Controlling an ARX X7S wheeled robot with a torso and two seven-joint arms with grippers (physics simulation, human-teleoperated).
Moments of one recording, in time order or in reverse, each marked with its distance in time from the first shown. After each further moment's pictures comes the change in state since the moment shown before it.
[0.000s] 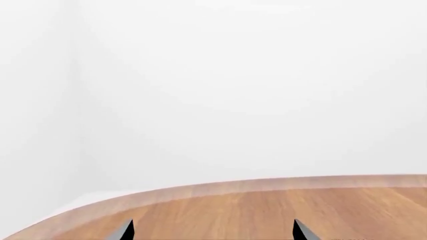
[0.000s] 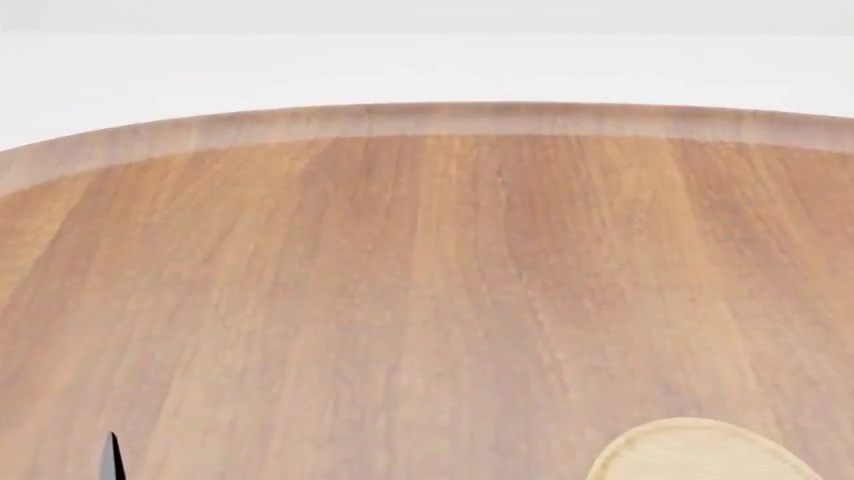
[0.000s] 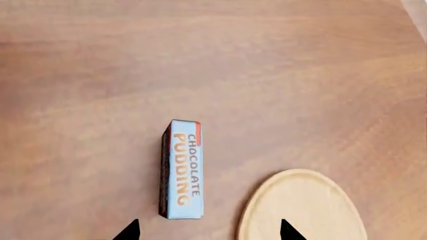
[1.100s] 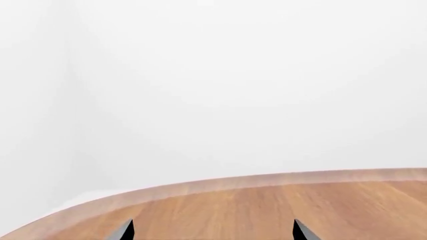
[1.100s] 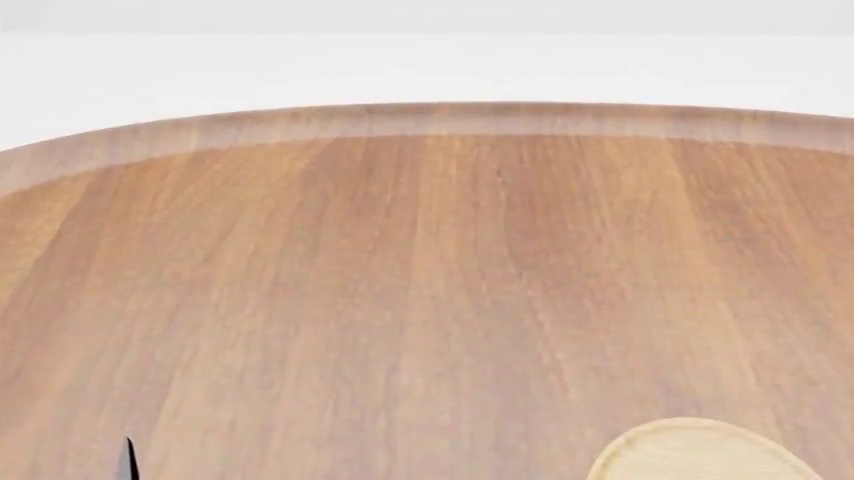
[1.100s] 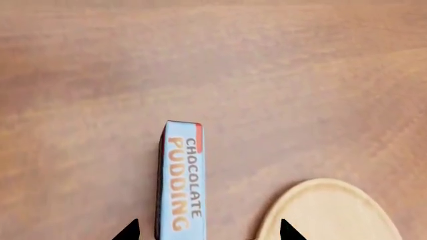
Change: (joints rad) left arm -0.011 -0.007 0.034 -0.026 0.009 0.008 -0.013; right arm 0.252 -0.210 -0.342 0.237 -0.212 -0.097 -0.094
